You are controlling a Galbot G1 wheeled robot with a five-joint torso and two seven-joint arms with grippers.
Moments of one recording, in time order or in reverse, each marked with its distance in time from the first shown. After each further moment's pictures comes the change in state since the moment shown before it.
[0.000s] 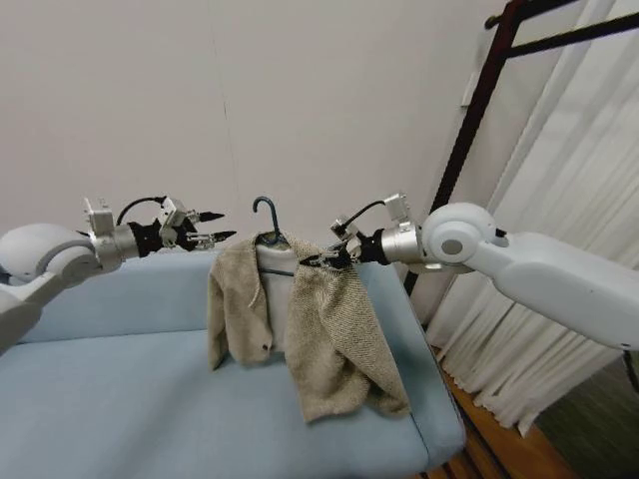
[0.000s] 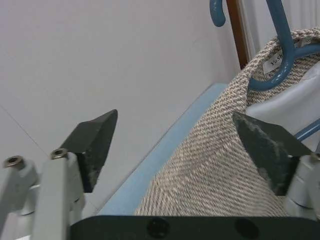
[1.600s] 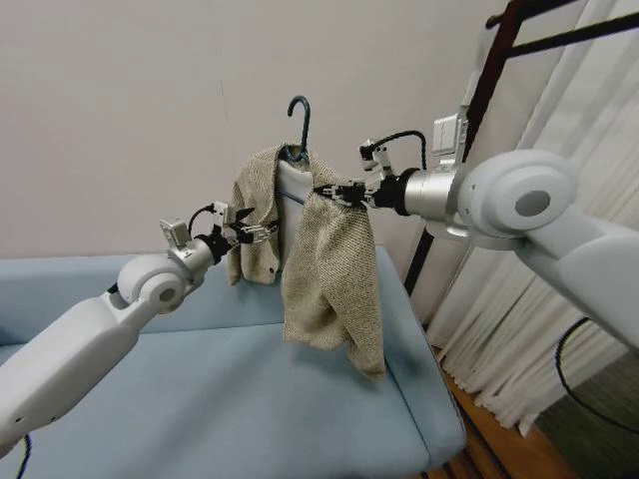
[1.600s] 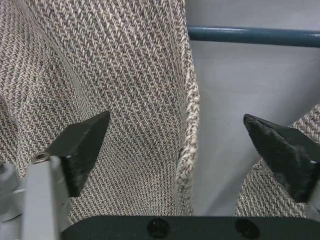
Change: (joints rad) left arm 0.078 -0.316 0.045 -0.132 -0.162 0.014 -0.541; right arm -0.055 0.090 0.371 0.106 0.291 -0.030 0.579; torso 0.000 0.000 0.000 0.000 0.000
